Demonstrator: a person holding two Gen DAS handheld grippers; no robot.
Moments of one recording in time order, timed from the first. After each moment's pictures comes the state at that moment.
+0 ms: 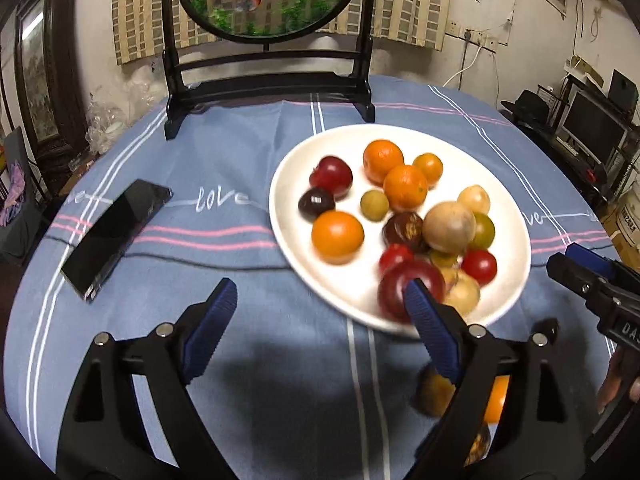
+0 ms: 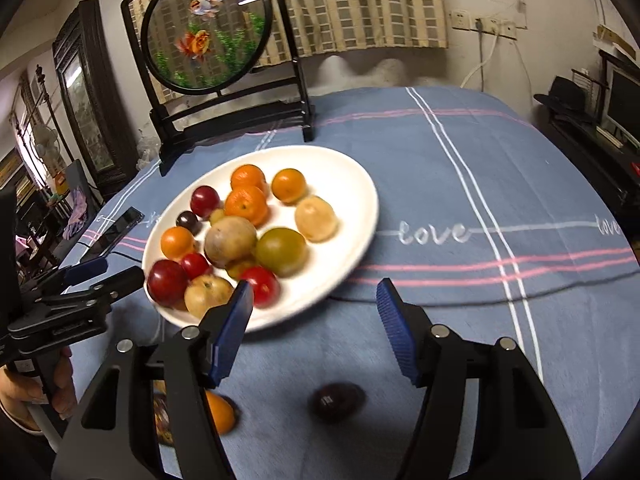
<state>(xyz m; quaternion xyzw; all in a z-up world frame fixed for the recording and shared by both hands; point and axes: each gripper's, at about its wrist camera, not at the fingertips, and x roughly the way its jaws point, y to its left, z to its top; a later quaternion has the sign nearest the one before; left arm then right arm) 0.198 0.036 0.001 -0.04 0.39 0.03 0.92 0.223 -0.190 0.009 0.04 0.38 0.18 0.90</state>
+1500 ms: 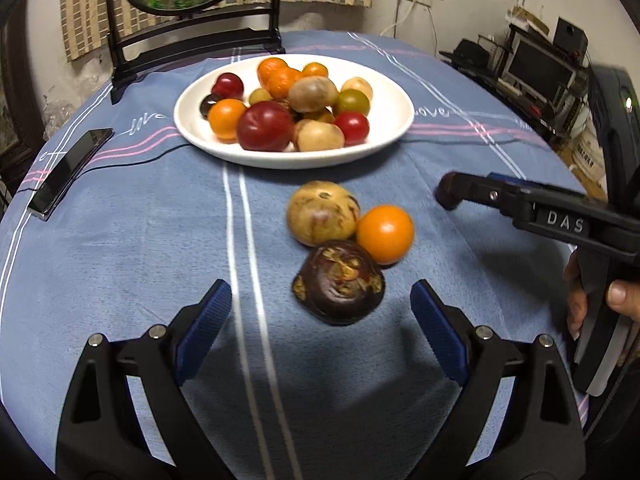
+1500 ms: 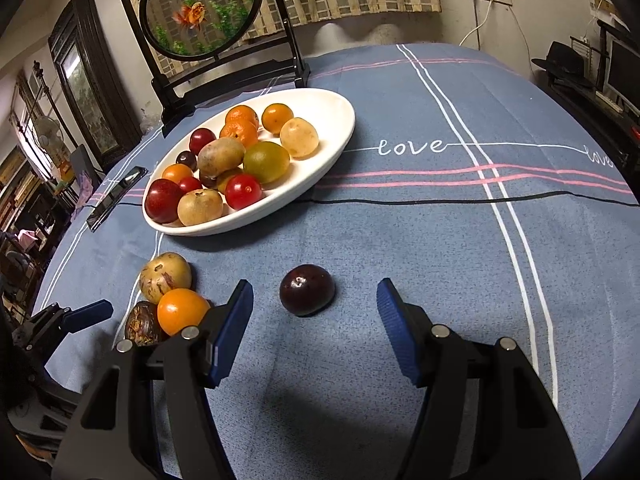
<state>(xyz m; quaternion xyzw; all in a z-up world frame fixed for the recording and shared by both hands) 0.112 -0.039 -0.032 0.00 0.44 -0.06 0.90 0.183 -0.217 -0.020 0.05 0.43 0.20 0.88</state>
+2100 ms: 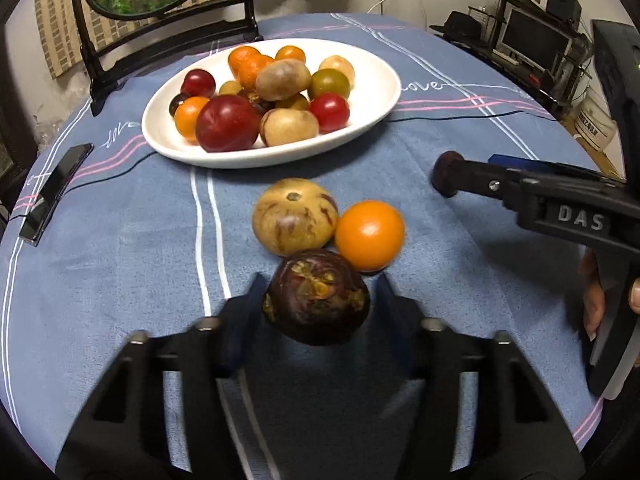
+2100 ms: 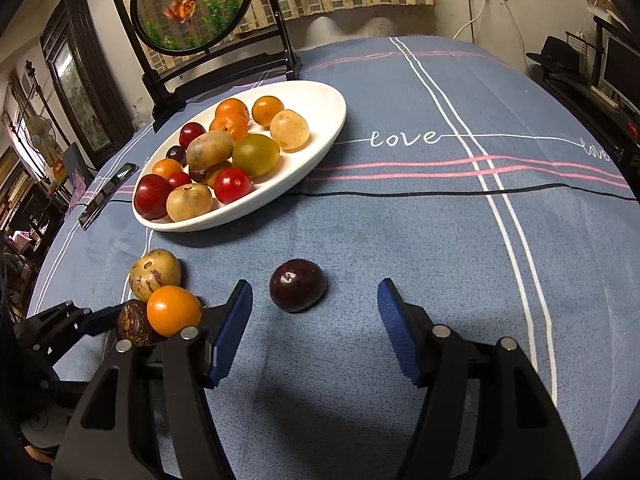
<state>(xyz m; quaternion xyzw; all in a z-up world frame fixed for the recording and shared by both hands) 0.128 -0.057 -0.041 0.03 0.46 -0.07 0.89 0.186 -0.218 -0.025 0.05 0.44 0.18 0.88</state>
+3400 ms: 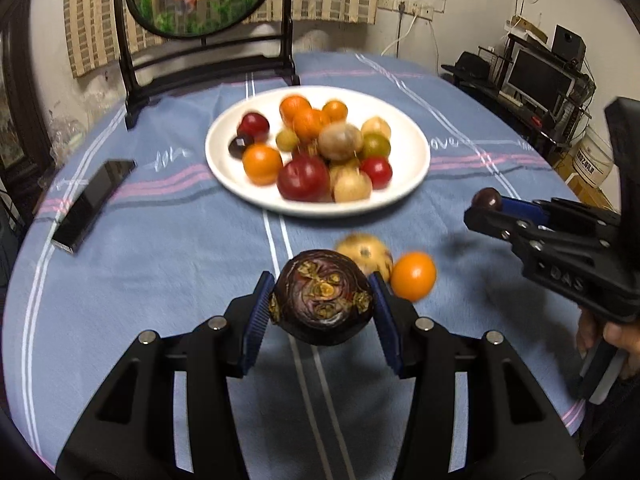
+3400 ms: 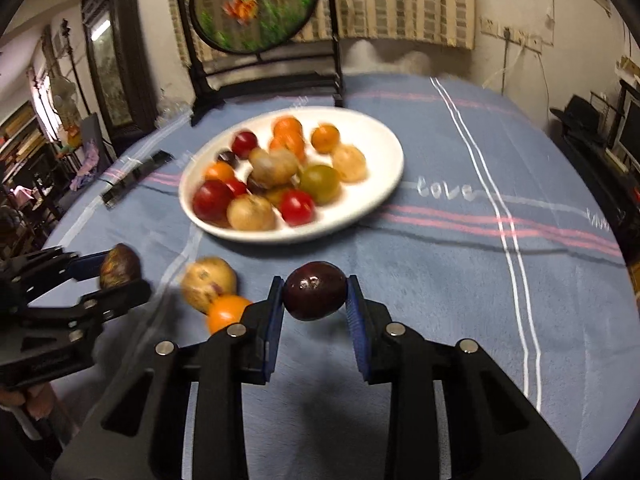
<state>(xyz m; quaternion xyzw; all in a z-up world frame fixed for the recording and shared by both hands) 0.120 -0.008 0.009 0.00 0.41 -0.06 0.91 0.163 -0.175 0.016 -0.02 0.39 0.22 0.89</state>
